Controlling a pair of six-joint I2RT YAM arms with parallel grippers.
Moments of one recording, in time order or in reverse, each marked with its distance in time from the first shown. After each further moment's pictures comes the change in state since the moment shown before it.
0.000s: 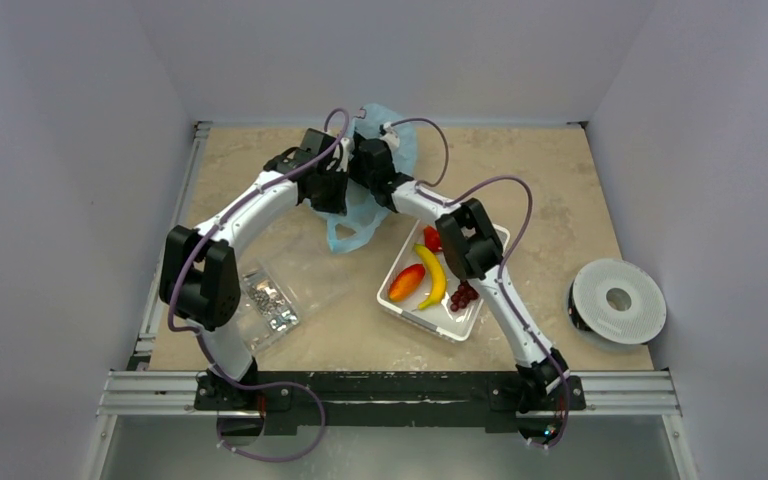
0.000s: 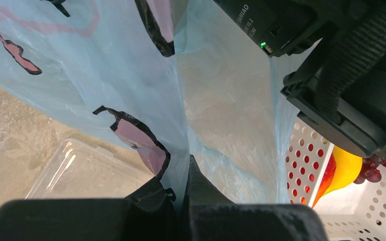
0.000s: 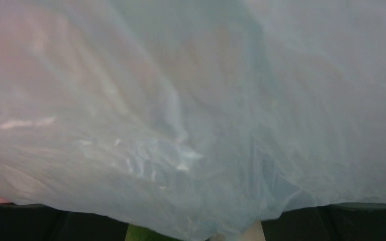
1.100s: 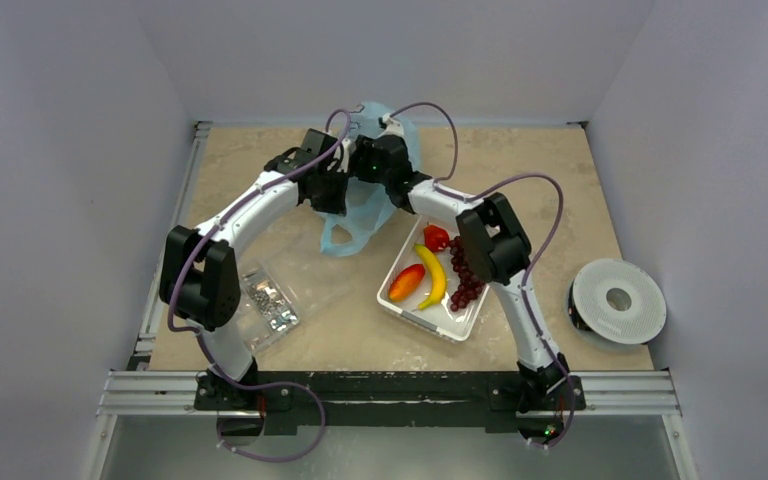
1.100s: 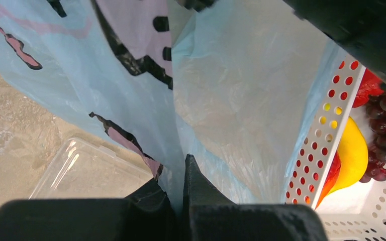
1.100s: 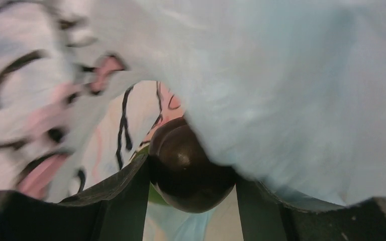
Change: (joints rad) left arm -0.004 -0.002 0.000 -0.003 -0.011 0.014; right arm -0.011 -0.228 -0.285 0.094 -0.115 -0.291
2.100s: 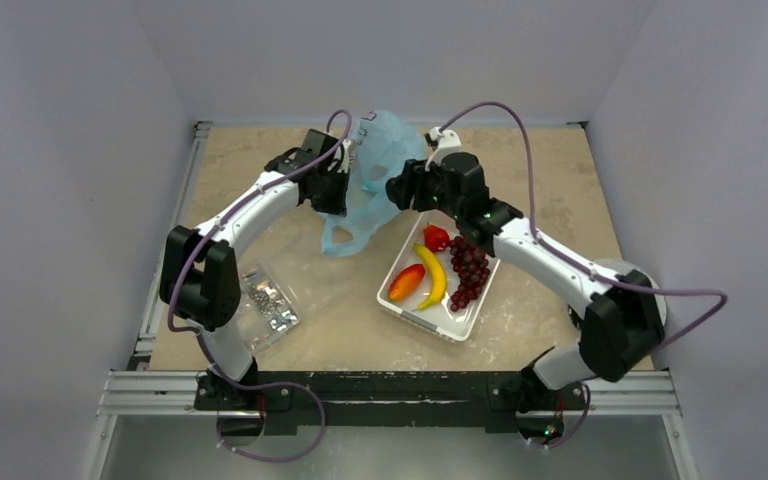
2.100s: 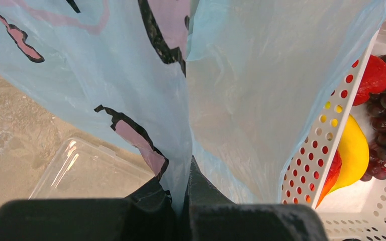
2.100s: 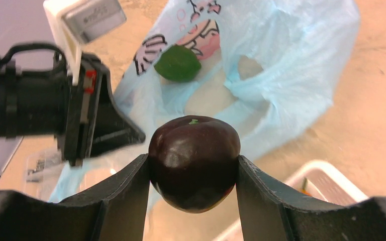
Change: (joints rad) left arm -0.003 0.000 0.000 -0.003 0.000 0.008; right arm 0.000 -0.895 -0.698 -0.215 -0.046 -0.328
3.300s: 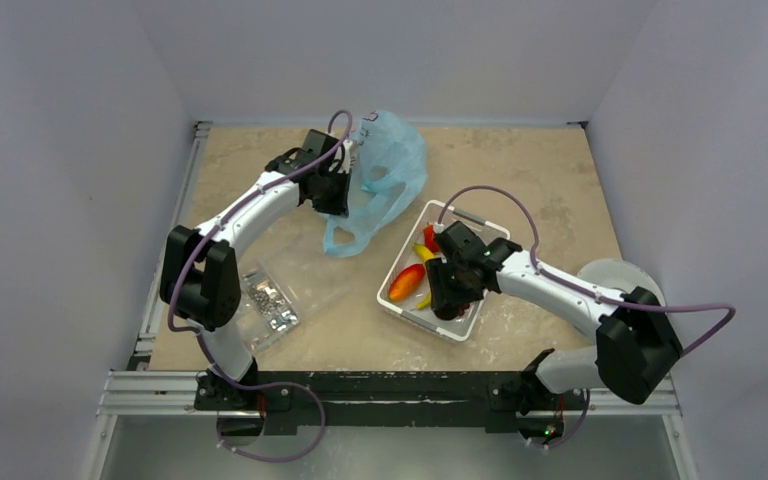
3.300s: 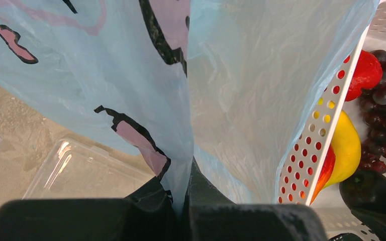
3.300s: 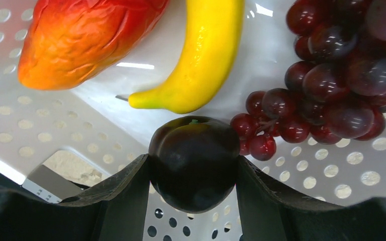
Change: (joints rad) left arm -0.003 0.001 0.000 -0.001 0.024 -0.002; right arm 0.095 -0.183 -0.306 -0.754 0.022 0.103
